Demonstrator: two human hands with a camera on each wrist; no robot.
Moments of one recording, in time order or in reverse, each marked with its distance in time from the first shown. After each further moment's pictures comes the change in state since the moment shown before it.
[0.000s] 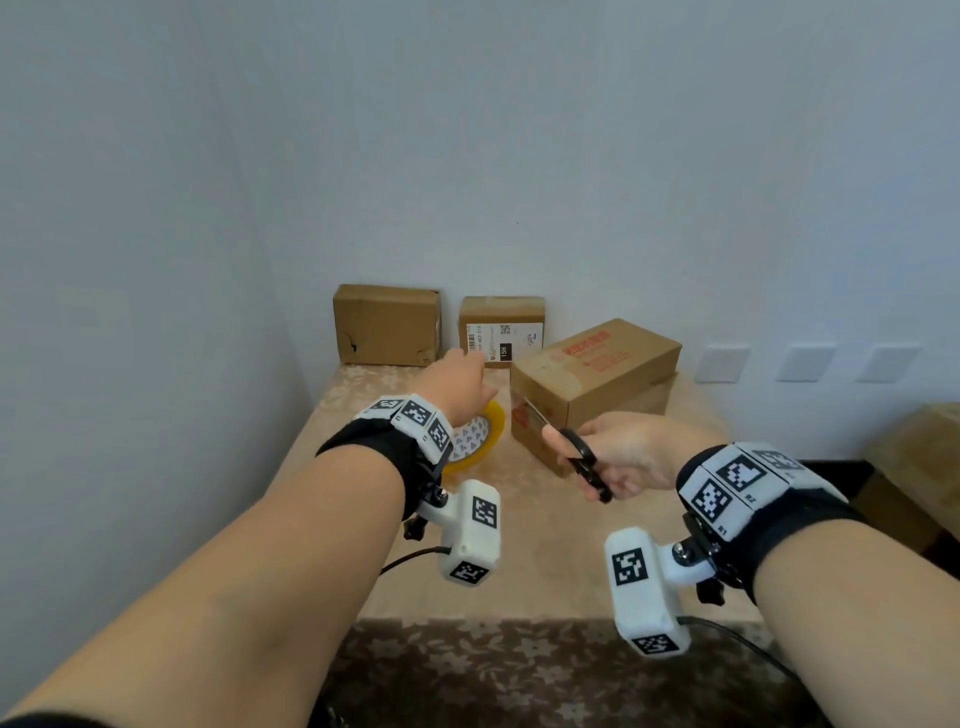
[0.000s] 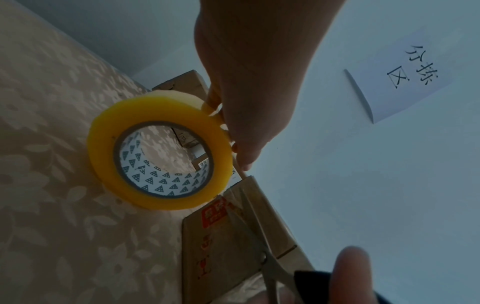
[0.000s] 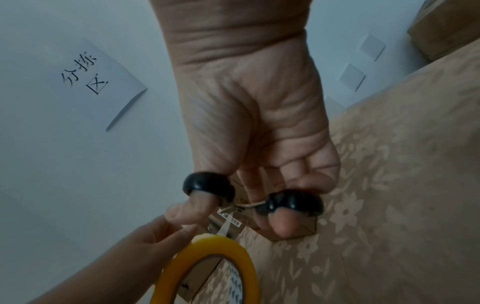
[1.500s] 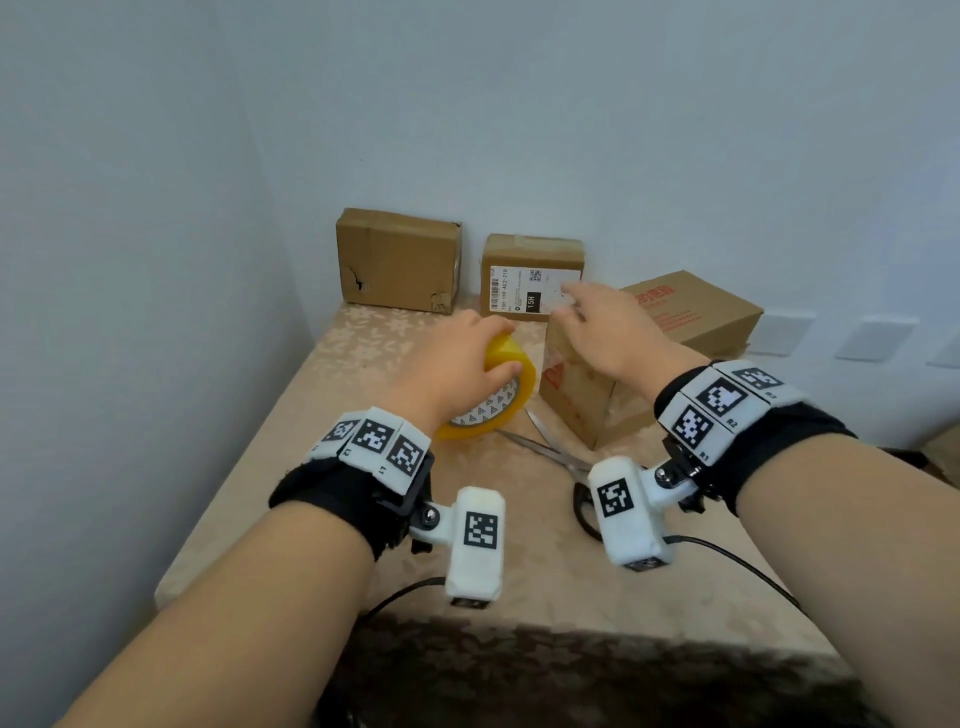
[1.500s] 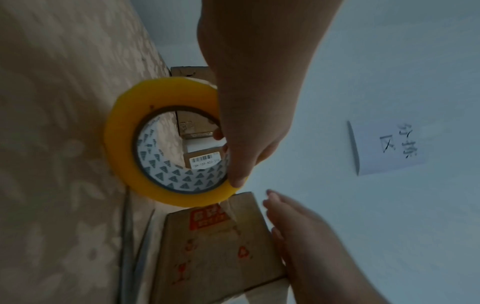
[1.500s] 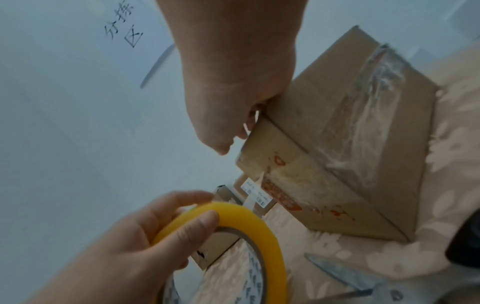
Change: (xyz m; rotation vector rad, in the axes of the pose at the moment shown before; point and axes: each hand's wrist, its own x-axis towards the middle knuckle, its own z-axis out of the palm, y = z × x) left_hand 0.003 -0.034 0.039 -0.128 0.137 0.079; right_hand 0.082 -0.051 -0.010 -0.602 0.623 -0.539
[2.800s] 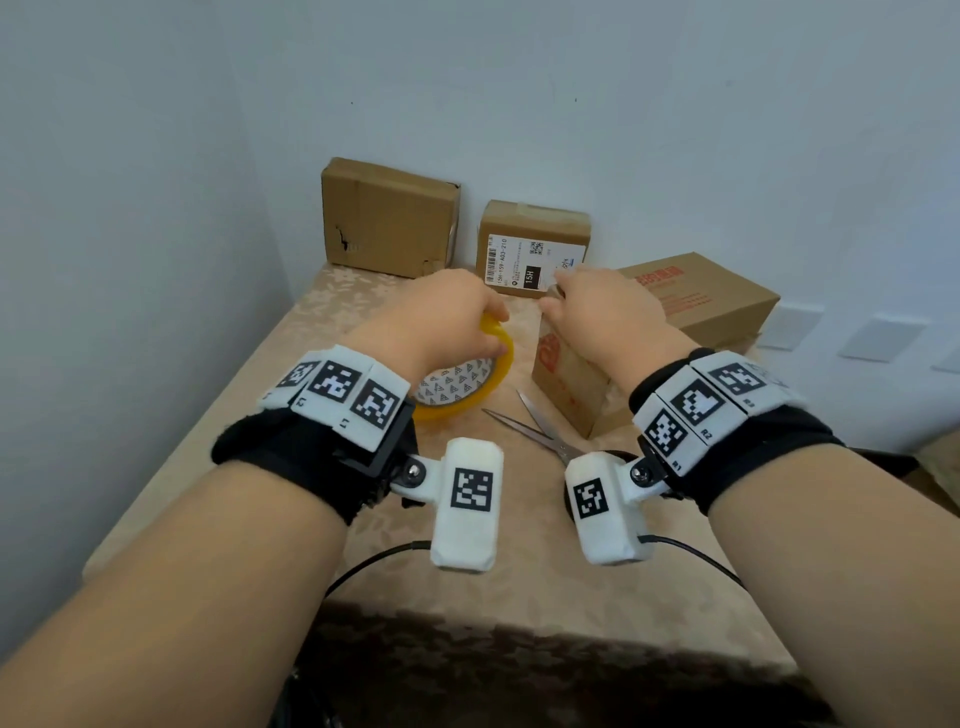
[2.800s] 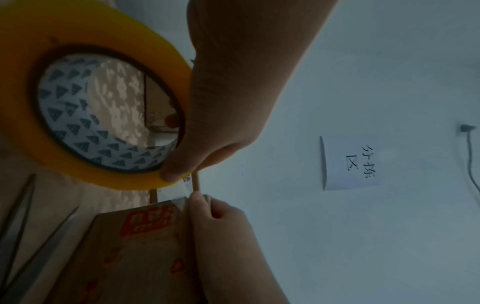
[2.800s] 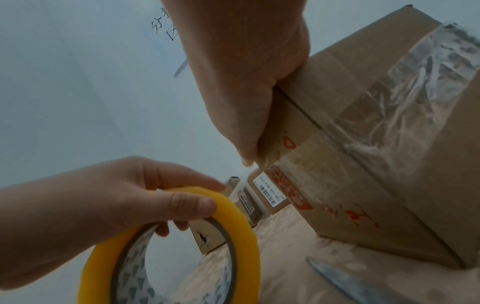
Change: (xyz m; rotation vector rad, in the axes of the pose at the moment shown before) left_hand 0.008 0.008 -0.018 0.086 -0.127 -0.037; right_hand 0.022 0.007 0.025 -0.388 -0.086 0.048
